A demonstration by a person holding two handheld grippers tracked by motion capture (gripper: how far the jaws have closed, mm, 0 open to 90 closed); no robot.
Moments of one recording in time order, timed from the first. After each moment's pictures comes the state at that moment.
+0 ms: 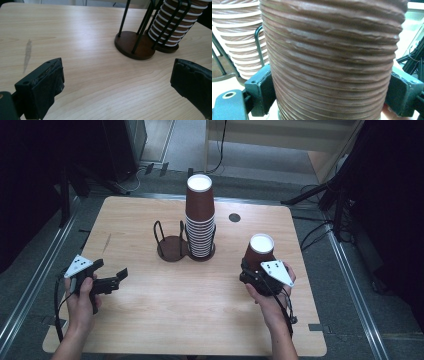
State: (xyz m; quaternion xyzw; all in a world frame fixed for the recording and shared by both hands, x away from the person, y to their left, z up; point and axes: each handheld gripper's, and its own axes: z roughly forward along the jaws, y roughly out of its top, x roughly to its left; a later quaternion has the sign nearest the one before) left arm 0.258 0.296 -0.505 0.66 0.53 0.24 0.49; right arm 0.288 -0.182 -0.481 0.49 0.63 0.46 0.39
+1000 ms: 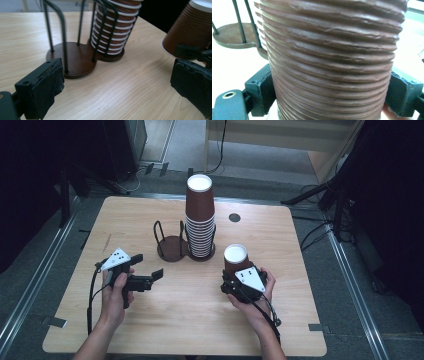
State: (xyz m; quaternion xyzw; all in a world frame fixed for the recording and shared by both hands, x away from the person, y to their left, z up) left arm 0.276 0.211 -0.487 0.71 0.44 0.16 0.53; right arm 0.280 -0.137 -0.513 0.44 0.70 0.42 0.38
